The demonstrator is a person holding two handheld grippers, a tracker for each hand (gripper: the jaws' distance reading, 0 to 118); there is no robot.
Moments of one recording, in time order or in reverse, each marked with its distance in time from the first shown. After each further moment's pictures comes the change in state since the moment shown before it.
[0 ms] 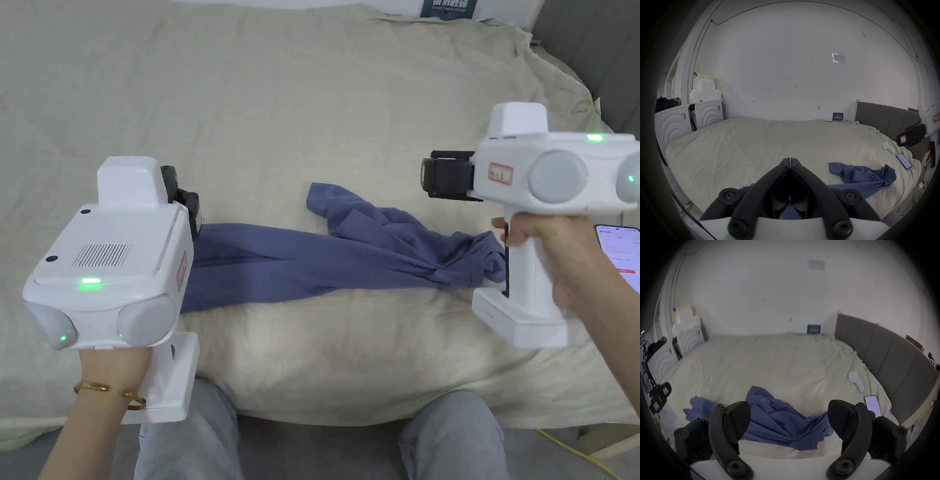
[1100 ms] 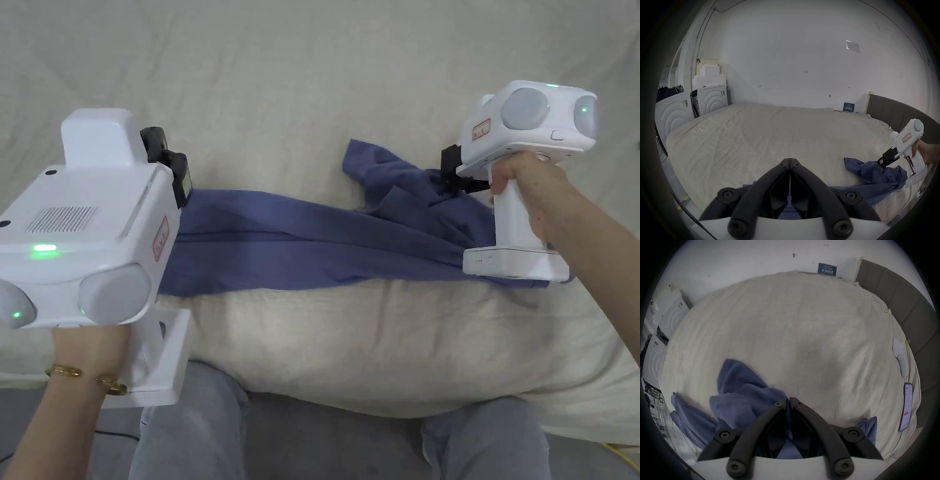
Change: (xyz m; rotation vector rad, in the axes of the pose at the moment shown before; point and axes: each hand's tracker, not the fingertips) left arm -0.022 -0.003 -0.063 -0.138 0.060 0.058; right arm -0.007 0.013 -0.188 -0.398 0.039 -0.079
